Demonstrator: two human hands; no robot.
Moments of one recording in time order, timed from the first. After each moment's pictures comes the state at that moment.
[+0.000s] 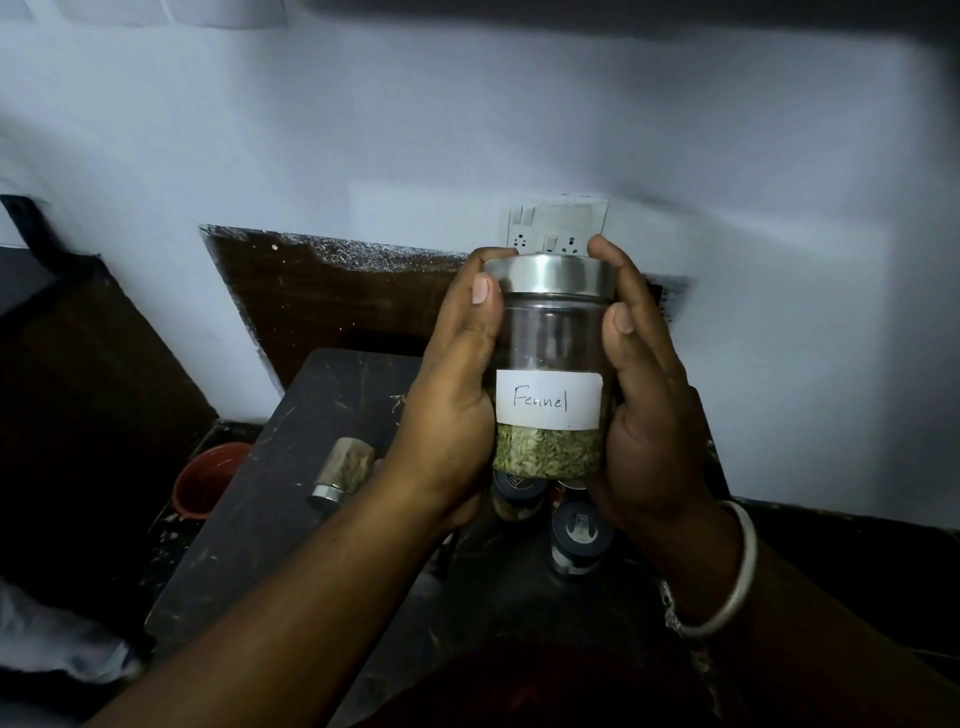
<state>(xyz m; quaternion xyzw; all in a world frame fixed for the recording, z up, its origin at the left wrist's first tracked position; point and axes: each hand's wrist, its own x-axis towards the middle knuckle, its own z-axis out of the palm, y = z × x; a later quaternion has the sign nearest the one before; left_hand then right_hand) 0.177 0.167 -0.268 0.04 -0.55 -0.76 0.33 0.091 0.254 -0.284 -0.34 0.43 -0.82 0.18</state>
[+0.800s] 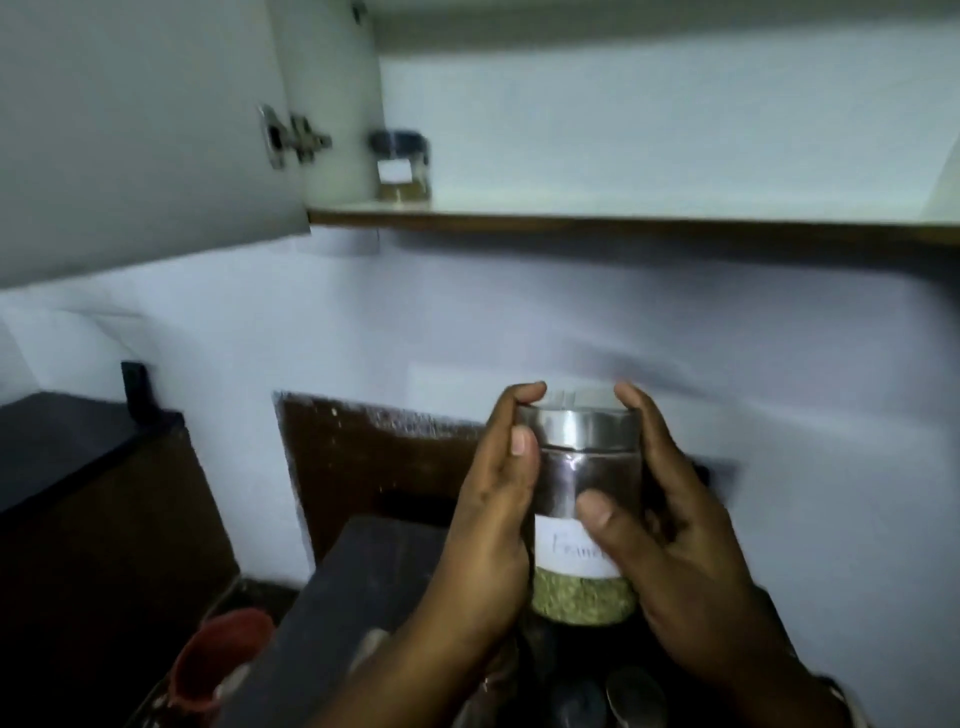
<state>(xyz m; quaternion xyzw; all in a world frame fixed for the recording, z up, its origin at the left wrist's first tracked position) 0.164 0.120 -0.214 -0.02 -0.60 -0.71 0.37 0.066 0.224 -0.225 -0.46 0.56 -0.69 0.08</state>
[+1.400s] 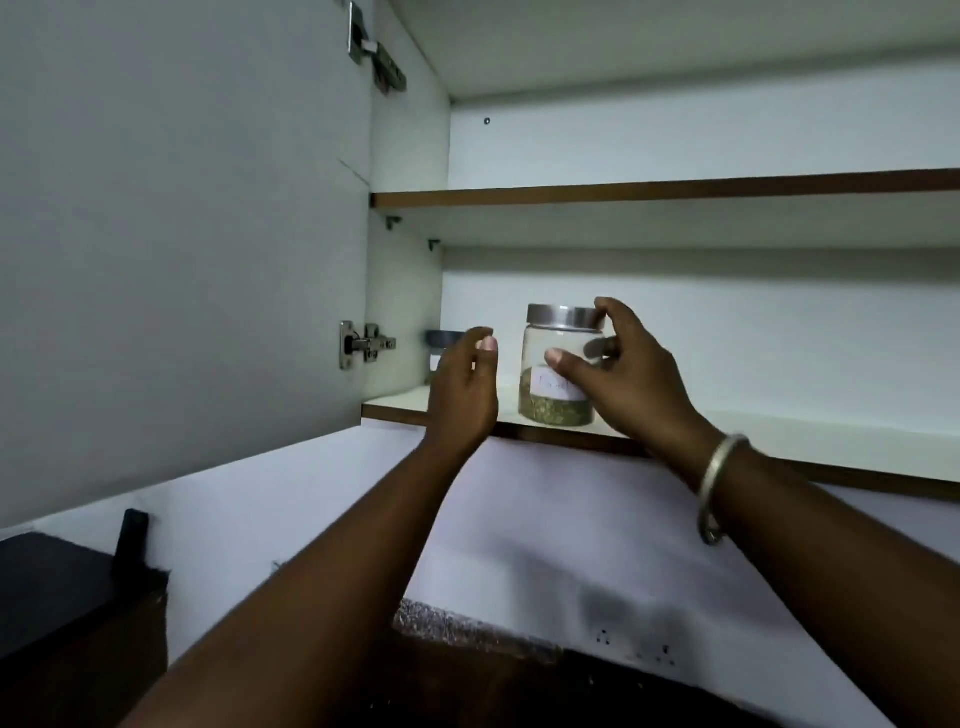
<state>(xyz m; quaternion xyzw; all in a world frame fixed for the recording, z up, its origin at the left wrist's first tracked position) 0.039 -0.138 -0.039 0.13 -0.72 -0.33 0.60 -0.063 0.016 0.000 -0.50 0.66 -0.53 -0.18</state>
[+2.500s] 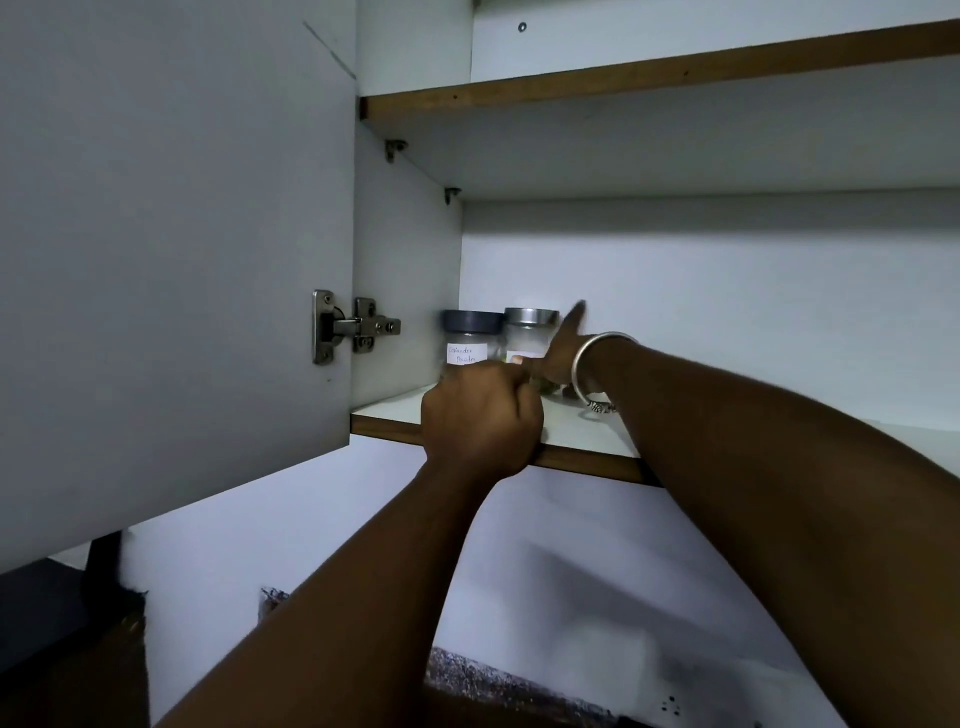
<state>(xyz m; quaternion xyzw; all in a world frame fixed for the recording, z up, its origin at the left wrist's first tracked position) -0.012 -0.241 -0.061 0.24 -0.81 -0.01 0.54 -0.179 -0.242 0.020 -0.47 0.86 -0.20 -0.08</state>
